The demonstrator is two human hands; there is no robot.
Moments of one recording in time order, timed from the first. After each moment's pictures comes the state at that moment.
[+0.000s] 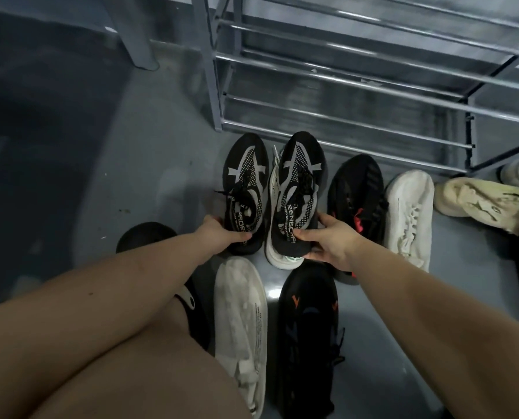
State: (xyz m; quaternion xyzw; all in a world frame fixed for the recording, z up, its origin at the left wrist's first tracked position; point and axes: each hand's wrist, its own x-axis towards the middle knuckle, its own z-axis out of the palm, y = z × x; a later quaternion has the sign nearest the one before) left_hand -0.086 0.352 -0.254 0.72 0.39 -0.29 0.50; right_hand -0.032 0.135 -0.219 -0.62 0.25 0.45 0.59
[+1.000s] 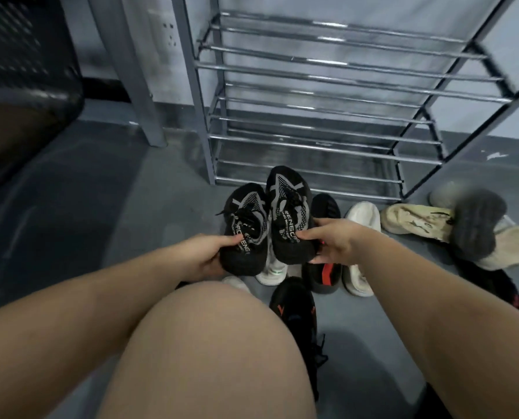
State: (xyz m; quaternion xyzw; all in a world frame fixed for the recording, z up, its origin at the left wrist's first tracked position) left_hand -0.118 0.332 -0.110 0.56 0.36 -0.30 0.68; right_hand -0.053 0.105 -0.078 -0.63 0.19 0.44 0.61
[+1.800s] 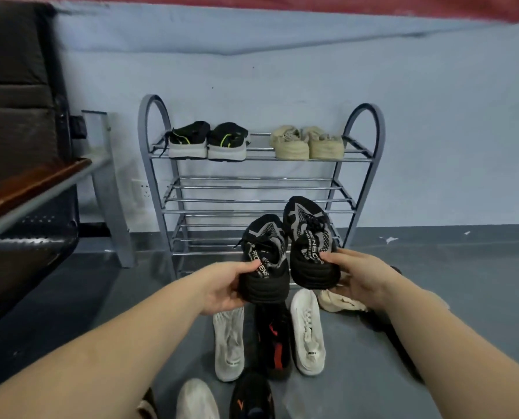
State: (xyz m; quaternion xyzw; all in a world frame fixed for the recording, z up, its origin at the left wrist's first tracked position) left_hand -0.126 0.216 0.089 0.61 0.18 -0.30 0.71; right_hand -0.126 -0.022 0.109 -0.65 0.13 0.18 0.73
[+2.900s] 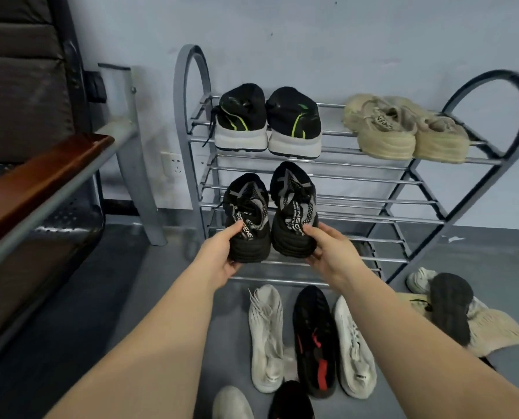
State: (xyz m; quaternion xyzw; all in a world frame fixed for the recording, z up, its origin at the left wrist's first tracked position) left_hand 0.005 0.324 0.054 0.47 0.32 -0.09 0.82; right_hand 0.024 0.138 0.064 -0.56 0.15 0.14 0.80
